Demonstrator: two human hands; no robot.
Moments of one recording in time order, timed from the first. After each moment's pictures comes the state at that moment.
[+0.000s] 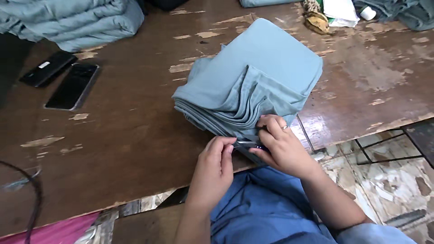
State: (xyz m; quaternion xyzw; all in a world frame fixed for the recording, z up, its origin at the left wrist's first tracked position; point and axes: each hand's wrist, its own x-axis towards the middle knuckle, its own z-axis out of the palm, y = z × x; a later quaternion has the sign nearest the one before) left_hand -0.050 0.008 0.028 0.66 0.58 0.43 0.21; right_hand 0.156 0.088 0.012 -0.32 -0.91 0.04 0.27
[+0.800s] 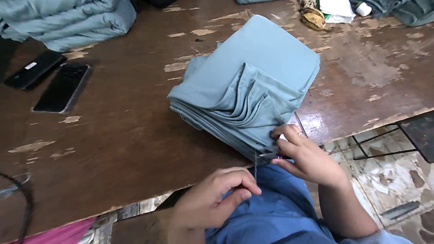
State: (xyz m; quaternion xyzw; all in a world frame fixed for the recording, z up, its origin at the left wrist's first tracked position) left_hand -0.073 0.001 0.030 0.73 0.21 0.40 0.52; right_hand 0.207 0.075 0.017 -0.31 -0.91 0.16 0.21
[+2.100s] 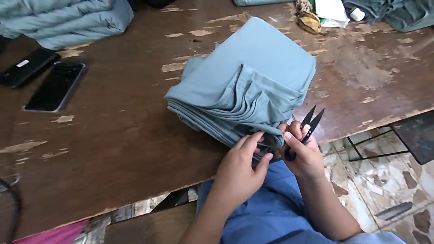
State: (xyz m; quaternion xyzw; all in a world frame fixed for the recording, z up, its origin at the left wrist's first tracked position) left_hand -0.002 0.019 0.030 0.70 0.53 0.39 0.27; right_hand 0.170 0.065 0.003 -0.24 -0.41 0.63 0.62
